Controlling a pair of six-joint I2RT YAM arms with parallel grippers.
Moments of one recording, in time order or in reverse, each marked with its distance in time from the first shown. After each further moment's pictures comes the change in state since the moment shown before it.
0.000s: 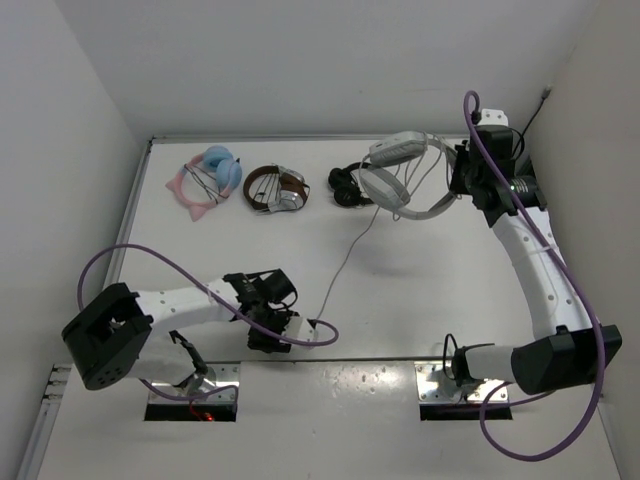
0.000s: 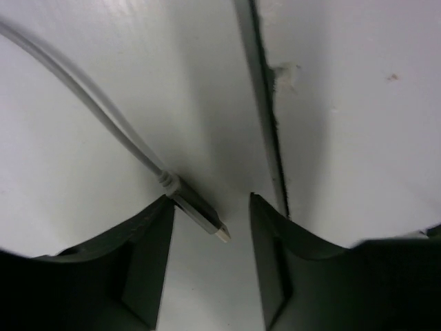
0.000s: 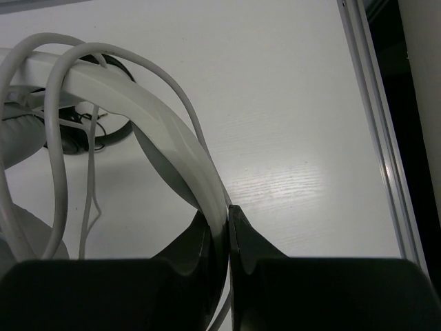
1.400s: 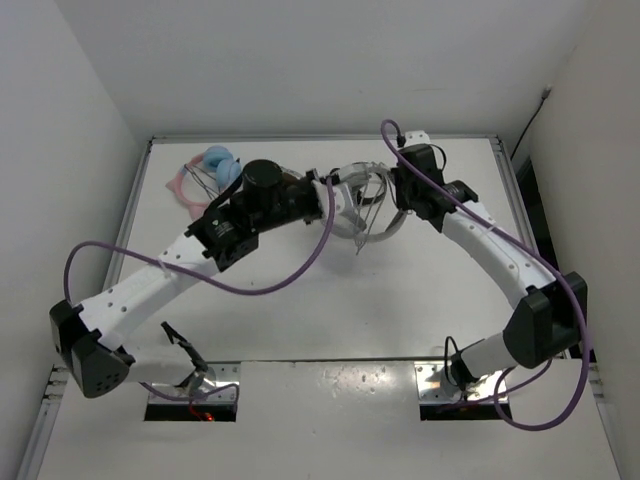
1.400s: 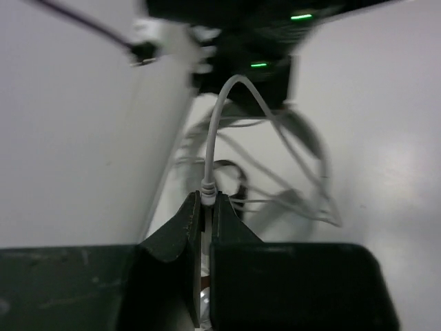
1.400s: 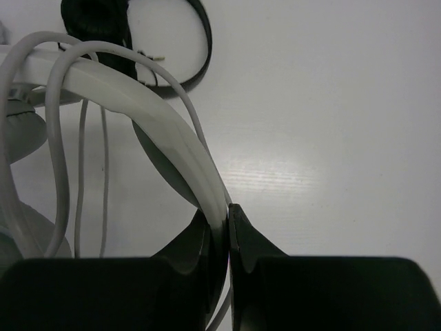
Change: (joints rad) left arm 0.061 -0.073 0.669 0.490 -0.077 -0.210; right arm 0.282 0.173 -0.092 0.166 0.130 0.000
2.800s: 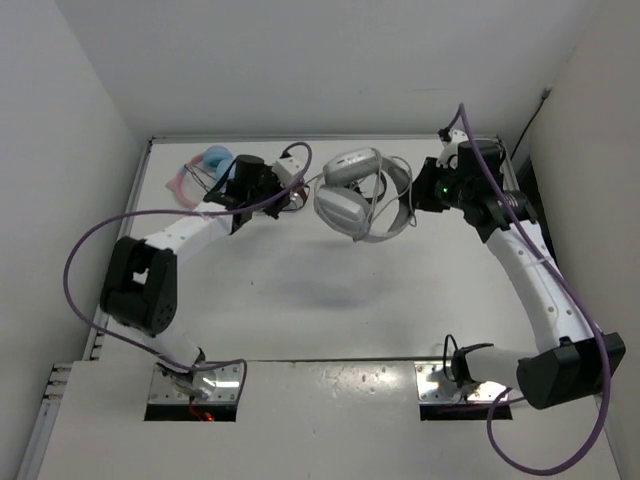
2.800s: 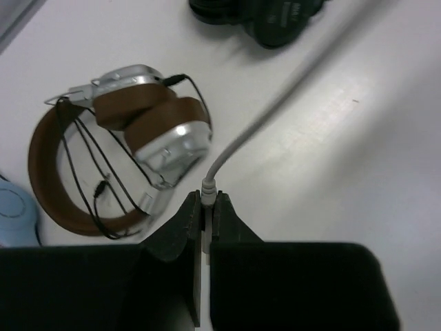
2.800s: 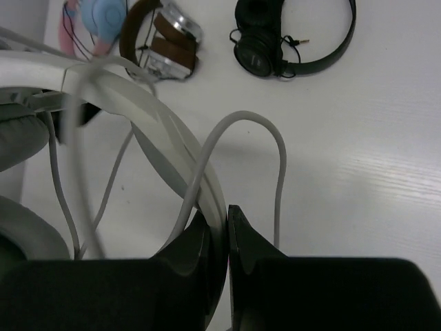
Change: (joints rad) left arm 0.459 0.475 -0.055 0.097 -0.078 -0.283; right arm -0.206 -0.248 -0.049 -0.105 -0.666 0.140
